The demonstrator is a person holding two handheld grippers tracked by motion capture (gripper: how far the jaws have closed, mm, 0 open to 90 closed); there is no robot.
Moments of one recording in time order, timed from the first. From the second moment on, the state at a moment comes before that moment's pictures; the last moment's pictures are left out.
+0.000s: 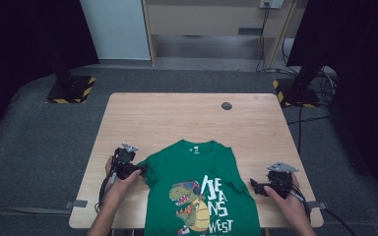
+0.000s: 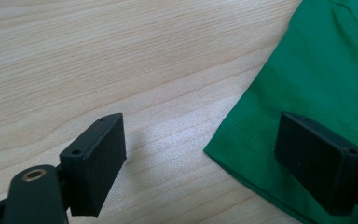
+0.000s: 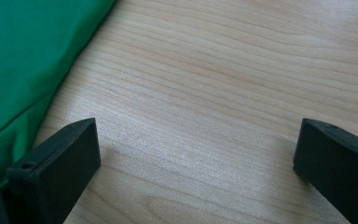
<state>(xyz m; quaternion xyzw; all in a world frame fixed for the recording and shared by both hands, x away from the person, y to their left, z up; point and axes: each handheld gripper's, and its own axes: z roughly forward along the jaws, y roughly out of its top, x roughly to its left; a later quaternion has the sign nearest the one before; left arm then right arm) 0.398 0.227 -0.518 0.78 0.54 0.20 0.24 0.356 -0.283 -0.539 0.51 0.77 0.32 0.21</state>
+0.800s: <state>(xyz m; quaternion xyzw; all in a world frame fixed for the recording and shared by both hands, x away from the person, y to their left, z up) 0.395 0.221 -0.518 0.78 0.54 0.18 0.27 0.356 -0.283 -0.539 0.51 0.77 0.32 0.21</state>
